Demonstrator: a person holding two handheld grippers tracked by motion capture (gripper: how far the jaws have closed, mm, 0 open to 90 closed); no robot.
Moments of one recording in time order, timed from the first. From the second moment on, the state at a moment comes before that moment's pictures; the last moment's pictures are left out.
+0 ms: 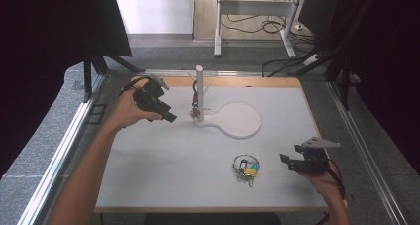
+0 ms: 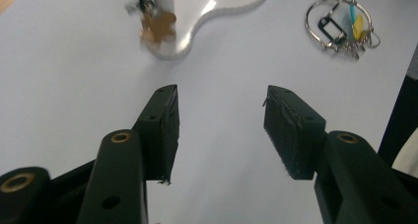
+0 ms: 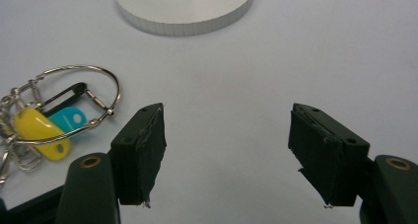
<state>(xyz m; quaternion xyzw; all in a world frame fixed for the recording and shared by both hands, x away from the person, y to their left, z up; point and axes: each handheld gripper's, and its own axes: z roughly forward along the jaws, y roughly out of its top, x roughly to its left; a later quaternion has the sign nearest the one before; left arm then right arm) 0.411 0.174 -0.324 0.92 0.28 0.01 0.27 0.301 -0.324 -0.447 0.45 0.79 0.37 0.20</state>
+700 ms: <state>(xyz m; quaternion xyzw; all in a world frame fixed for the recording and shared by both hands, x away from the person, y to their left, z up) 0.331 0.198 -0.380 0.91 0.28 0.02 0.29 0.315 -0.291 -0.409 0.39 0.85 0.32 0.19</state>
